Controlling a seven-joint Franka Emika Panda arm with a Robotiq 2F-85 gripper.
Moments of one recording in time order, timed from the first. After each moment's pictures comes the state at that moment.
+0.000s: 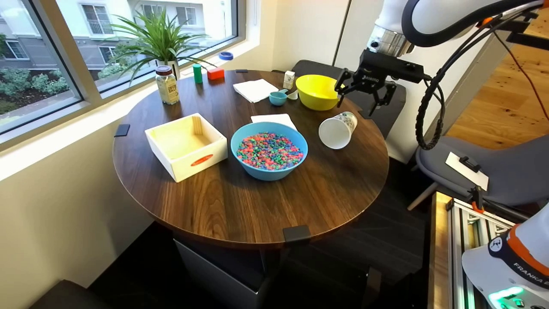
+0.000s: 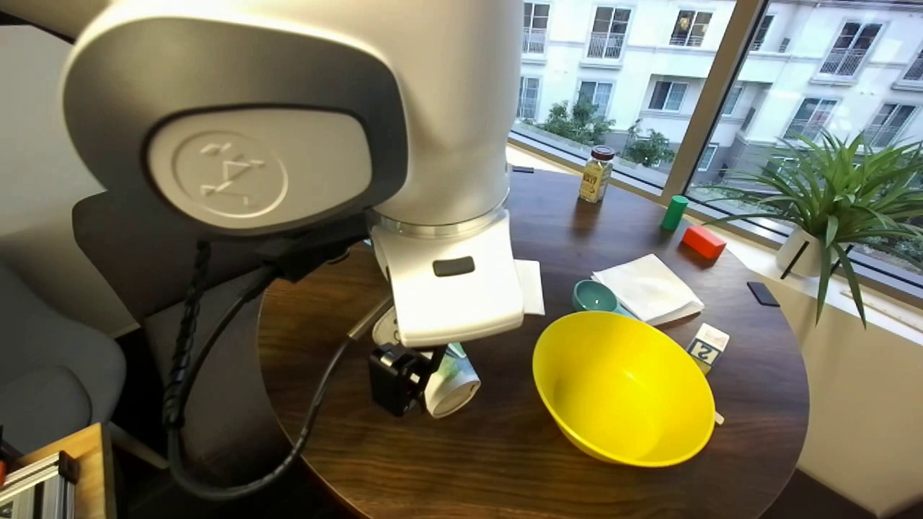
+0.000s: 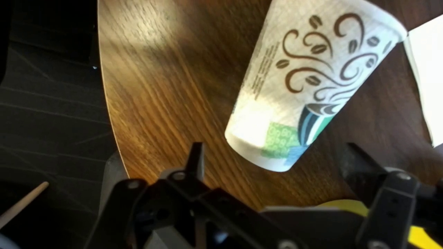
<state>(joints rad) -0.16 -0.18 -0.06 -2.31 0.06 2.21 0.96</state>
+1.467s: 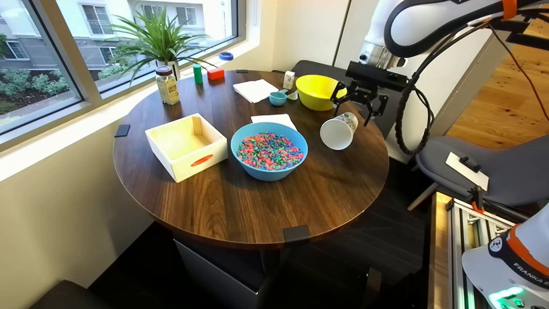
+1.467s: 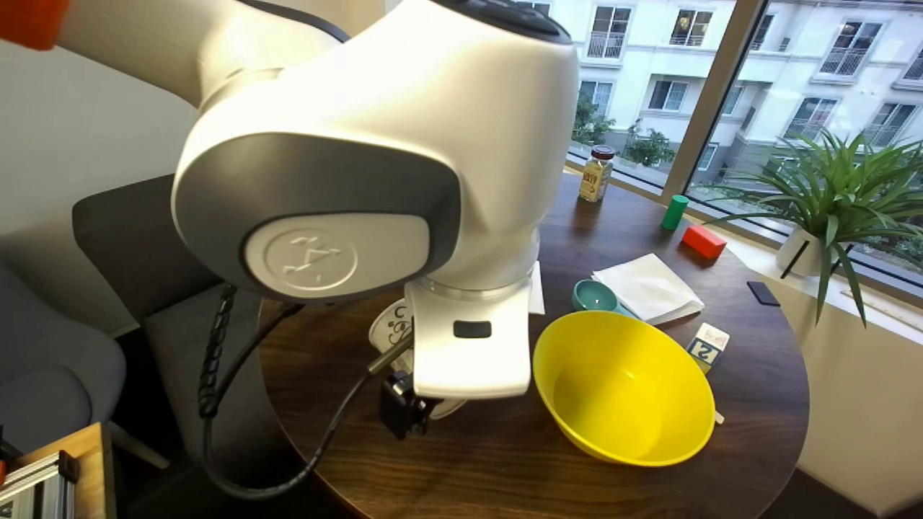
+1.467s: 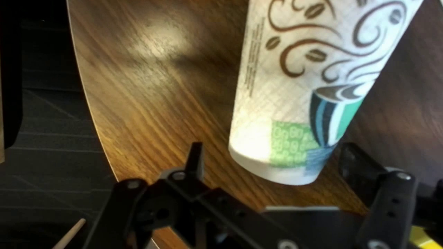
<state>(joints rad) -0.16 -0.08 -0.09 -2.28 0.11 2.21 1.06</state>
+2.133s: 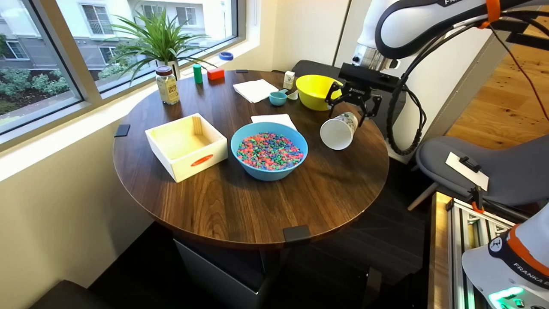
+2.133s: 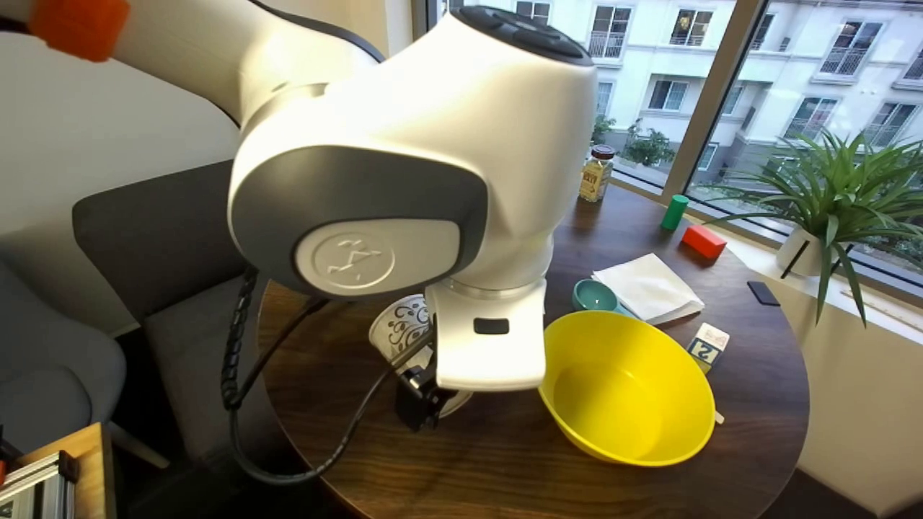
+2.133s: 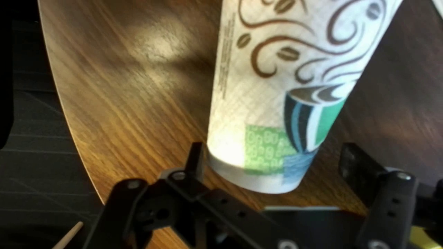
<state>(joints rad) -0.15 -0.02 -0.09 -2.24 0.12 2.21 1.06</state>
